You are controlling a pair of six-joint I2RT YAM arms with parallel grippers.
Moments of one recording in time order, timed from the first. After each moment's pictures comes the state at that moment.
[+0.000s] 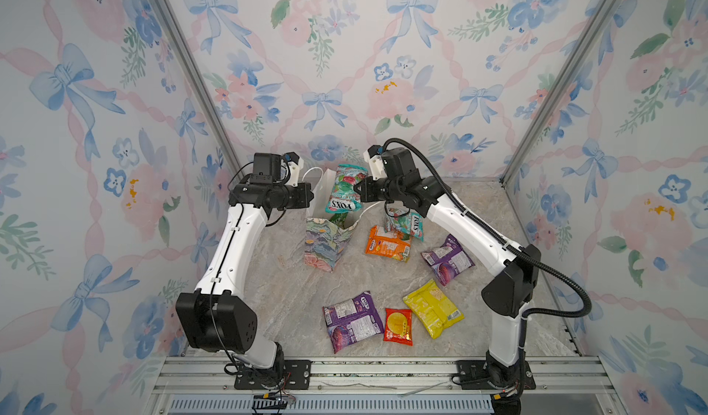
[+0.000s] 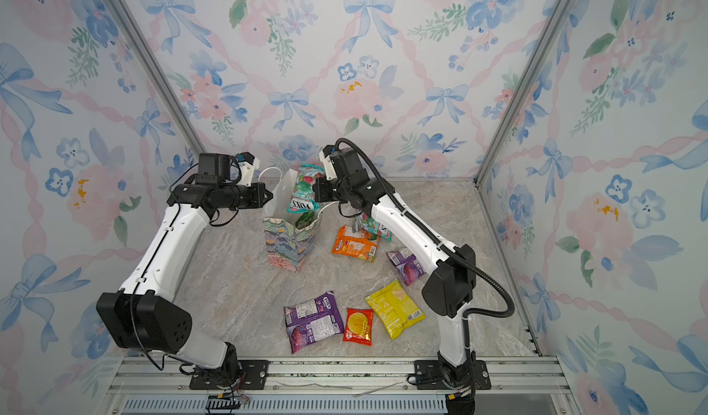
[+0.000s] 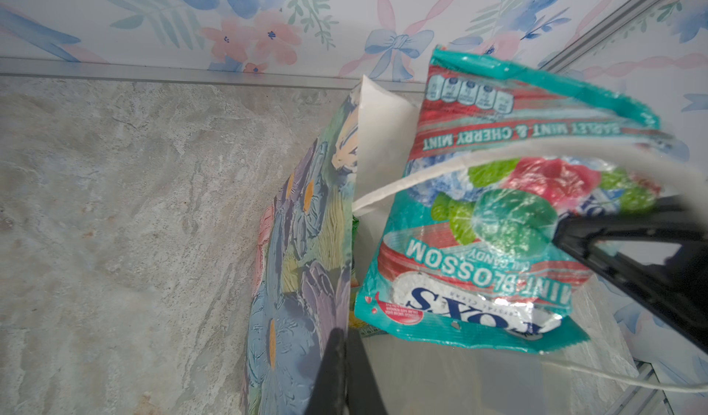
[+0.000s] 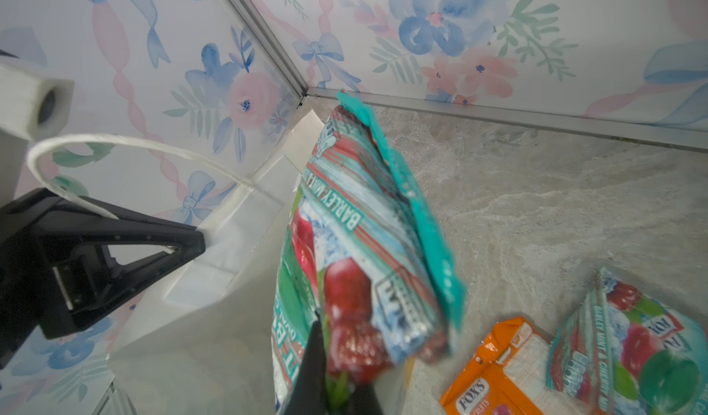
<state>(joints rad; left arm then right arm) -0.07 1.53 1.60 -0.84 0.40 -0.12 0.70 1.97 2.03 -0.62 -0.17 0.42</state>
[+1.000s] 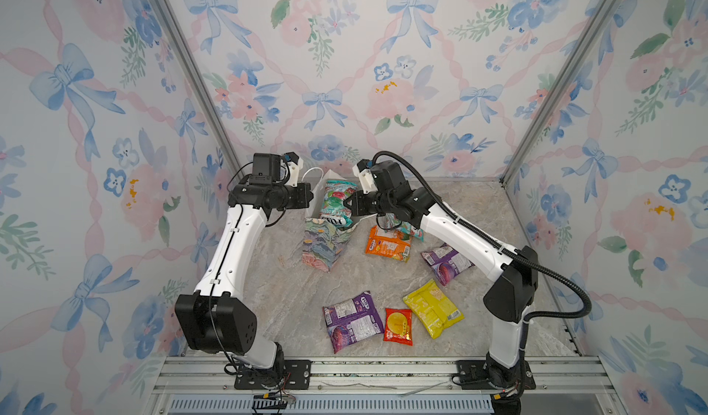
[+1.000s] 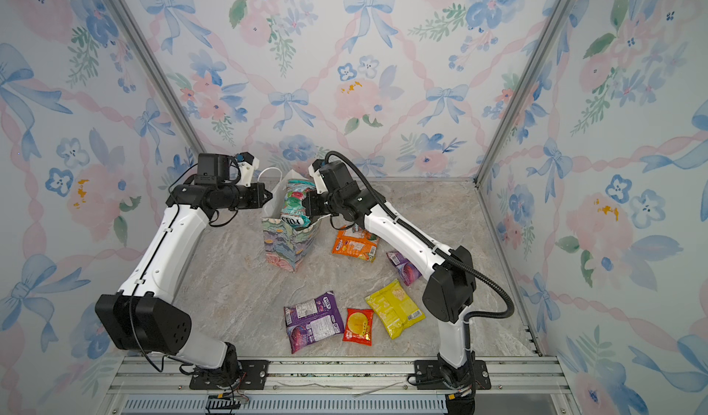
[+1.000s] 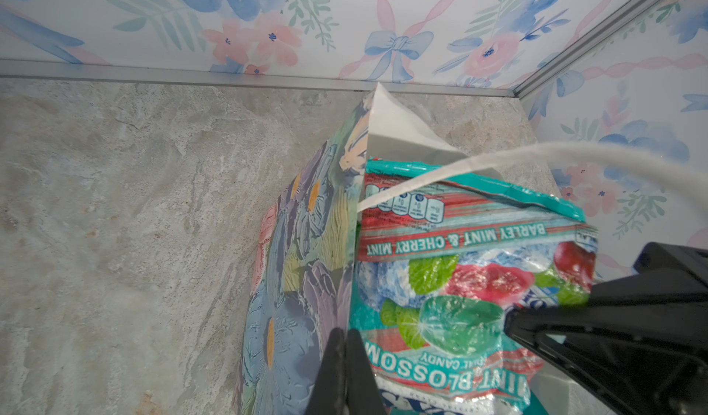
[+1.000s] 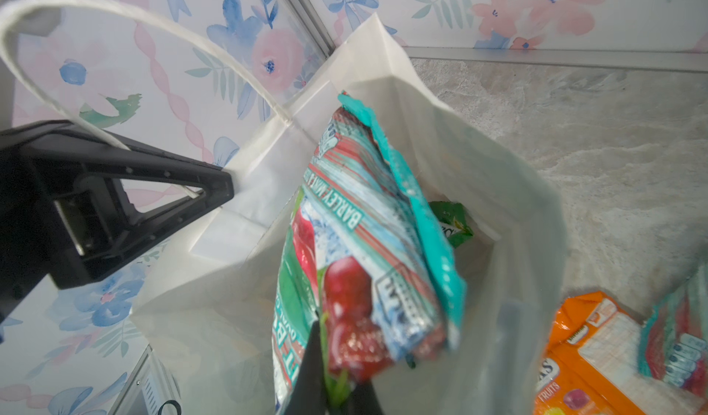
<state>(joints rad) -0.07 1.52 1.59 -0.84 0.40 -0.12 0.76 1.94 1.93 -0.55 -0.21 0.49</state>
